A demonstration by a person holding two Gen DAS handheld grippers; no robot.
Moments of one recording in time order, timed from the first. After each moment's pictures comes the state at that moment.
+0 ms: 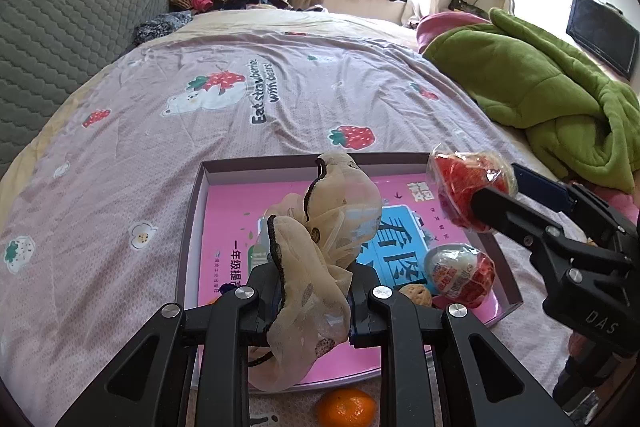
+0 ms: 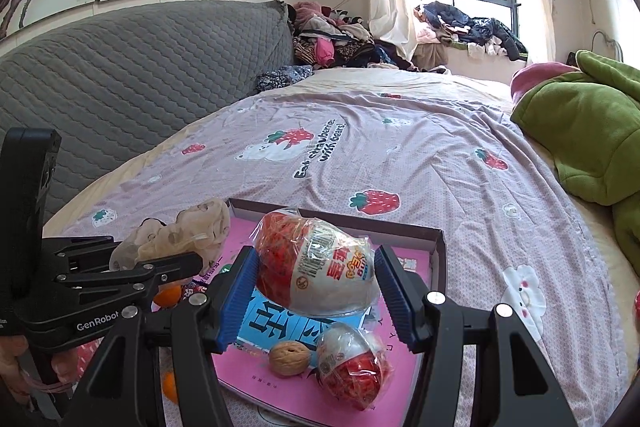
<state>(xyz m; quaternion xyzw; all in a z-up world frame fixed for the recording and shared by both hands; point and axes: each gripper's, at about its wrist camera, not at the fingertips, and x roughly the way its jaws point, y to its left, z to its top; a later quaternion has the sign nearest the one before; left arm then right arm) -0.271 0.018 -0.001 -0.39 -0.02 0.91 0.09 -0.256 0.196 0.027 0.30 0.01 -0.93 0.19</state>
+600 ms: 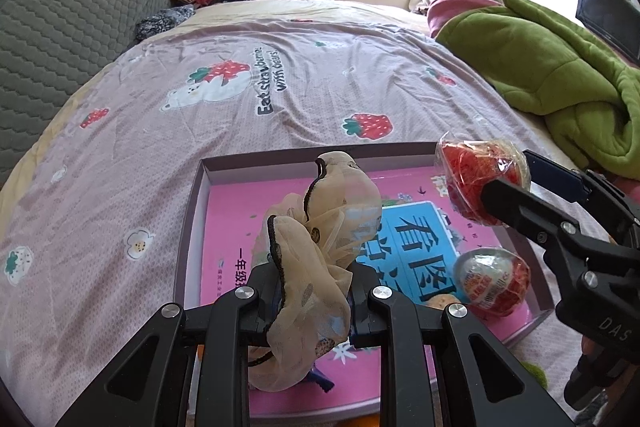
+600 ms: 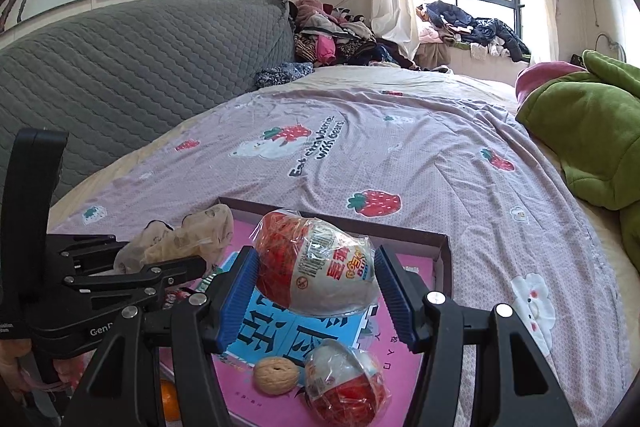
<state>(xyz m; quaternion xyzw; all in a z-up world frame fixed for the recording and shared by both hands) -0.300 0.023 -0.021 -0.41 0.00 0.91 0.07 -0.280 0.191 0.011 0.30 0.02 -0.93 0.20</state>
